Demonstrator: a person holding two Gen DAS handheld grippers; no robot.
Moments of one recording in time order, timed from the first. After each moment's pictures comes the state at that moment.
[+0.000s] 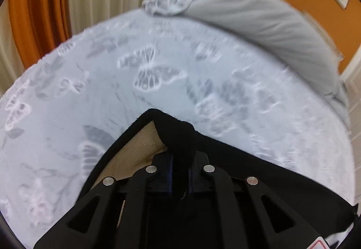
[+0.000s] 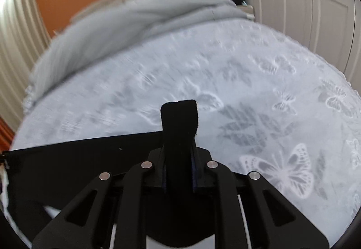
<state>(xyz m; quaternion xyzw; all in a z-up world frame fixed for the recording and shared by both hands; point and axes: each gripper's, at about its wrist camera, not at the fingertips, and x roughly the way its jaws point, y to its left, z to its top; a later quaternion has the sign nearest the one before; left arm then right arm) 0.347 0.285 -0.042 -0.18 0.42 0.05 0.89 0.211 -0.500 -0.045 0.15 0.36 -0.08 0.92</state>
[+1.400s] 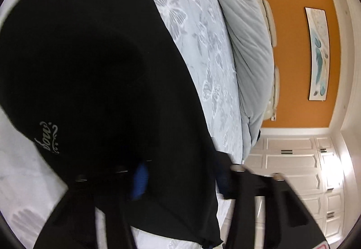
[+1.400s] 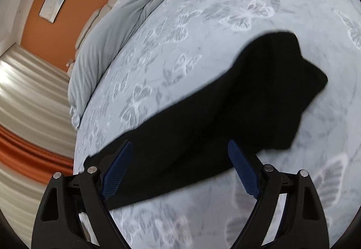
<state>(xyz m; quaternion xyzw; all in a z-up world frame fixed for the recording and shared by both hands) 0.134 0.283 -0.098 -0.57 0.42 -0.06 0.70 0.026 -0.463 -0.075 0.40 0.39 -0.05 0.83</state>
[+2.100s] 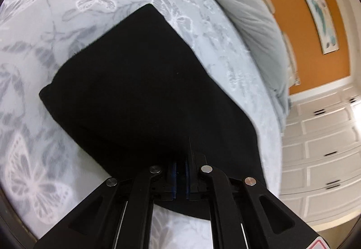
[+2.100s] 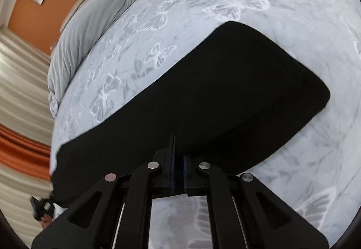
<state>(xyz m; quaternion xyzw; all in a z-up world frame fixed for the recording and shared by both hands) 0.110 0.311 -0.093 -0.42 0.46 -0.07 0.78 0.046 -0.486 -0.111 0.36 0.45 -0.07 0.81</state>
